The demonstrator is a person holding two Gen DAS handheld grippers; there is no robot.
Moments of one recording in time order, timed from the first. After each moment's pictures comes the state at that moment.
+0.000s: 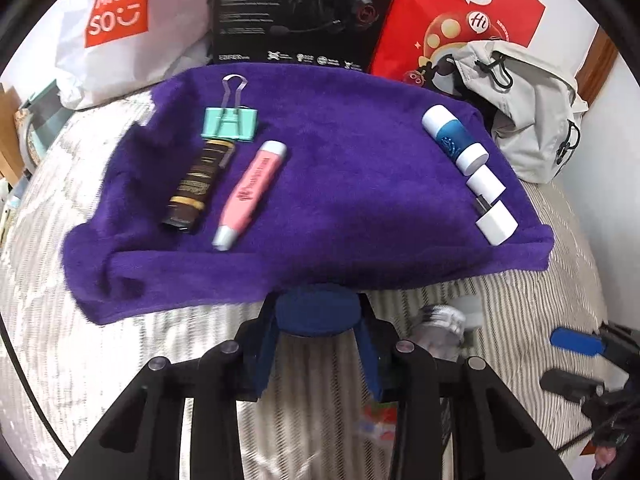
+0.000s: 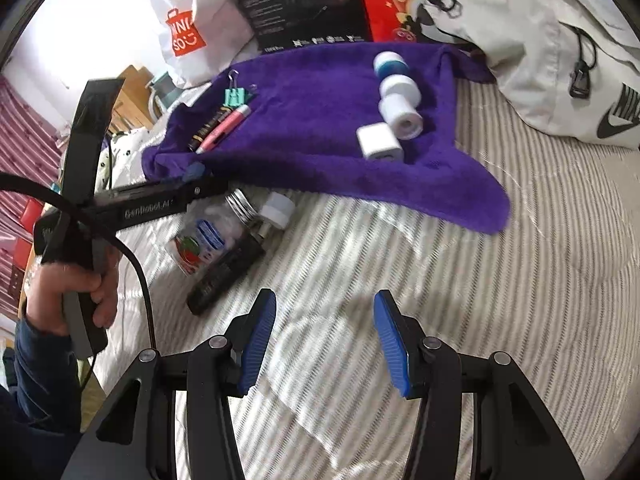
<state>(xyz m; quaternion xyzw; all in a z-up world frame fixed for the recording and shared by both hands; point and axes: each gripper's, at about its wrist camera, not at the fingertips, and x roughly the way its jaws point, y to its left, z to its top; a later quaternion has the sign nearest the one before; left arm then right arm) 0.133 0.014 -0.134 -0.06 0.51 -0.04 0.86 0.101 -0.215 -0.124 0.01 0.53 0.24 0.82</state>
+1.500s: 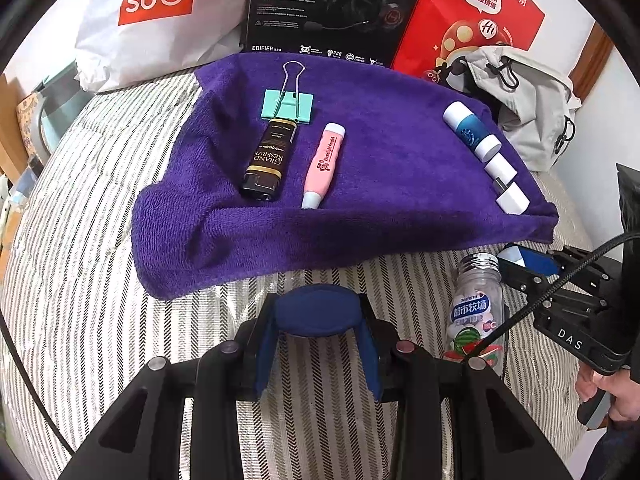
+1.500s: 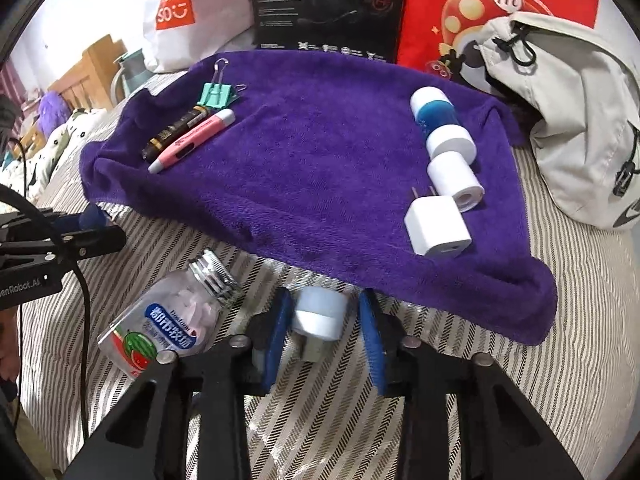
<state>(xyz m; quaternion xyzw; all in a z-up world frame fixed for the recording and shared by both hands) 0.112 0.063 -0.141 -0.06 0.51 -0.06 0.85 0.142 -0.143 -0.152 -0.10 0.49 0.17 0.85</state>
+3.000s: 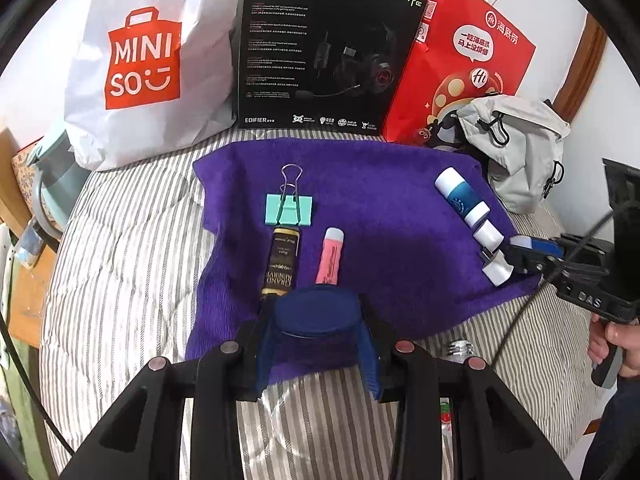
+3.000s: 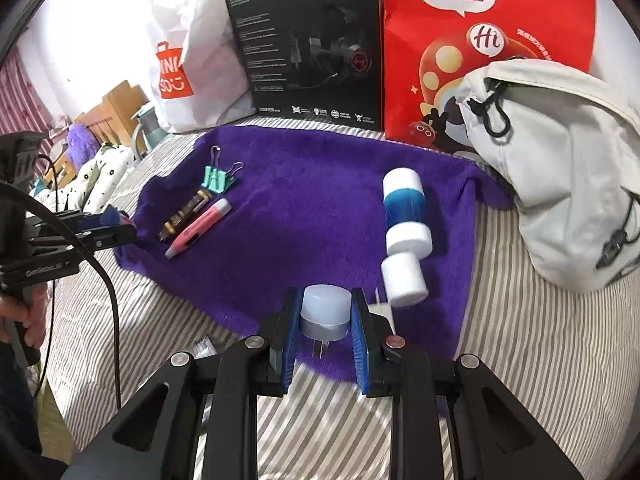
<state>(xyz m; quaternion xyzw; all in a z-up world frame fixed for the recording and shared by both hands) 0.158 0.075 -0.086 -0.04 0.47 -0.08 0.88 0.203 -0.179 -0.098 -0.05 0.46 0.22 0.86</state>
